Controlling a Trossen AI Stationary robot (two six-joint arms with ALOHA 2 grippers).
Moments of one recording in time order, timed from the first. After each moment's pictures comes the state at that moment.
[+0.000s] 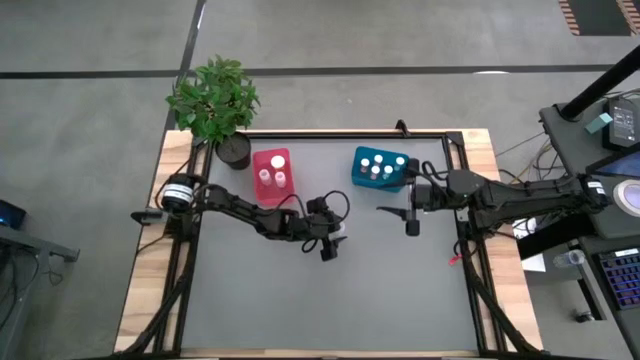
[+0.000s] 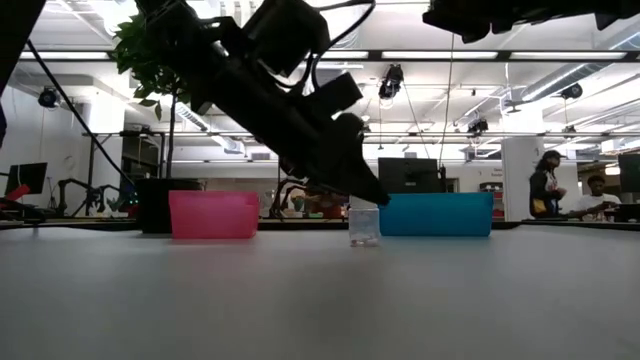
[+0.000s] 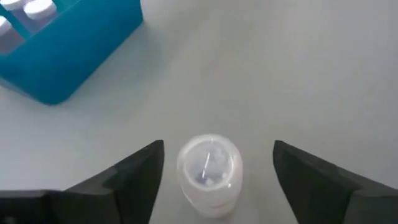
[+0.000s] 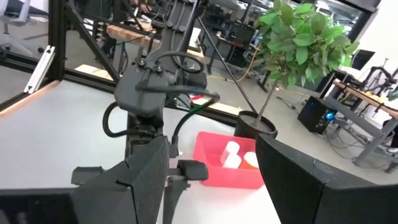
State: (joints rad) left arm -0.10 1.92 1.03 0.30 -0.32 -0.13; right arm 0.01 0.82 0.55 0.19 0.03 -0.32
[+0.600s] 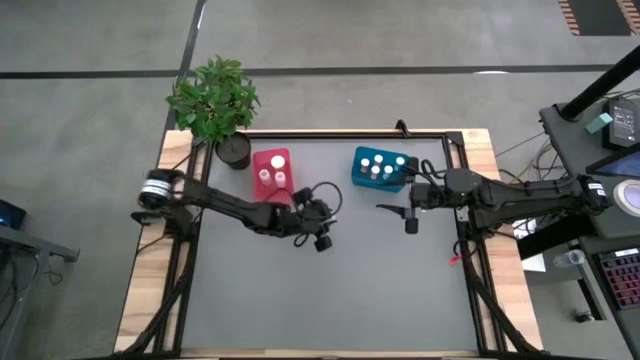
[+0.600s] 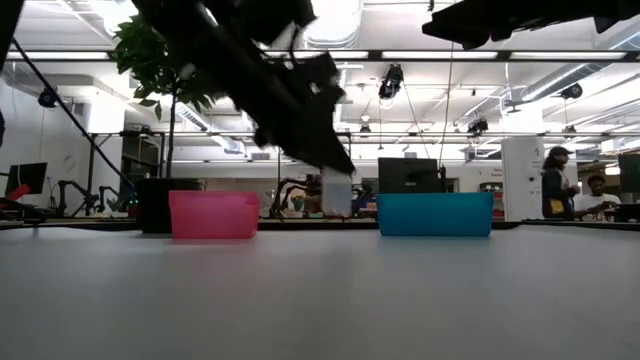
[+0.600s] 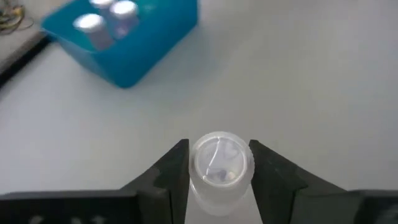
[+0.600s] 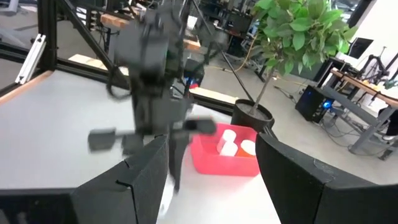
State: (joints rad) left arm -0.10 1.78 1.02 0.11 -0.45 -0.23; right arm -0.02 0.82 0.55 0.15 0.03 -0.31
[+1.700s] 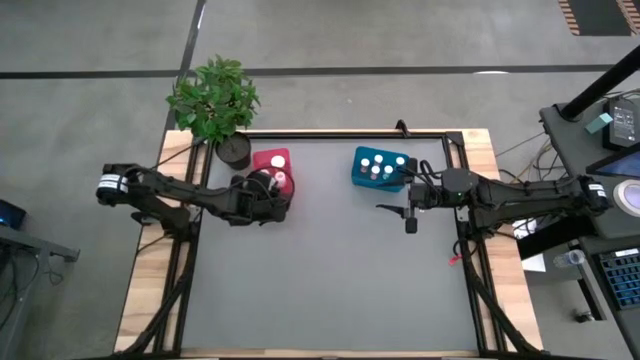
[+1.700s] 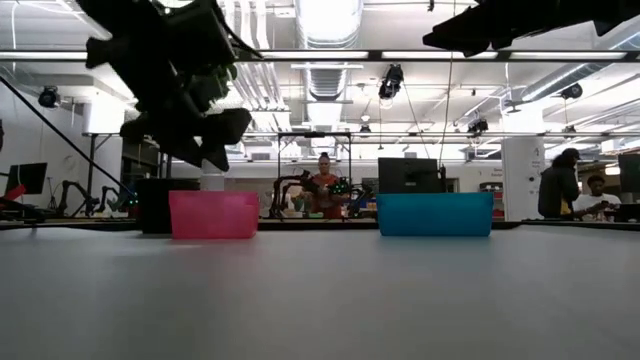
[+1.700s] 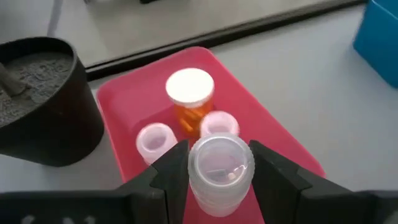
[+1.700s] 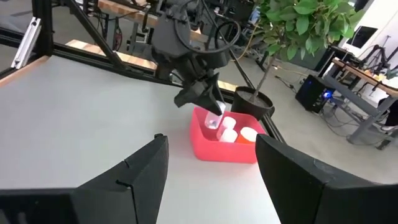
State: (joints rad) left arm -0.02 1.39 0.75 -0.45 -0.93 -1.01; right arm -0.04 0.83 0.55 0.11 0.03 -0.32
